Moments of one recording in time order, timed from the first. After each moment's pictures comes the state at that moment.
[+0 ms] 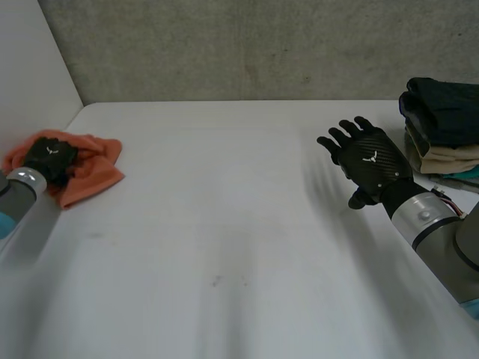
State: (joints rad) left arm 4.86 -2.62 -0.88 3.30 -1.20 3.87; right arm 1.78 -1.27 1.83 -0.54 1.13 2.56; left_hand 1.07 1.14 1.13 1.19 0.90; right_hand 0.23 0.21 0.21 0.21 0.05
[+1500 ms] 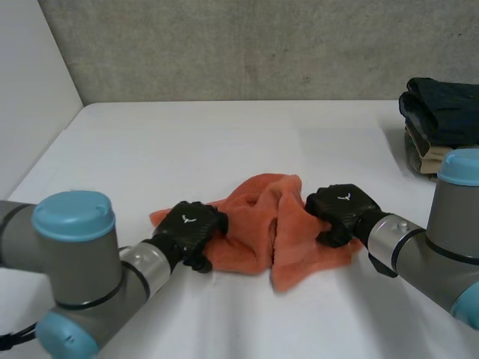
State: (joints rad) left arm 4.19 -2.03 -1.74 3.37 -1.35 3.37; right arm 1.89 -1.15 1.65 -0.05 1.20 2.86; left_hand 0.75 0.70 0.68 0.68 0.60; right_hand 1.09 1.16 1.15 1.15 0.96
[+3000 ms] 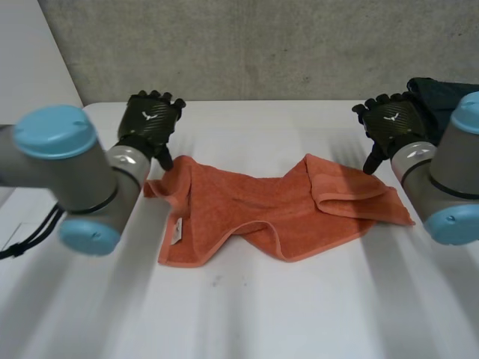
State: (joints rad) left arm 4.28 -2.09 -1.35 3.44 -1.58 3.54; right arm 1.83 -1.01 1.30 -0.20 1.49 2.69; left_hand 0.23 0.25 0.26 0.25 0.07; right_hand 0.22 0.21 0.20 0.21 0.05
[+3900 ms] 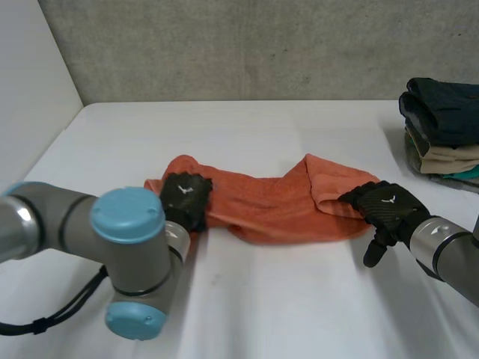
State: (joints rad) left arm 4.06 -2.17 -1.54 3.51 -1.80 3.39; right arm 1.73 -1.24 1.76 -0.02 1.26 2.66; left_hand 1.15 1.19 1.19 1.20 0.97; right_hand 0.22 0.21 0.20 0.21 0.05
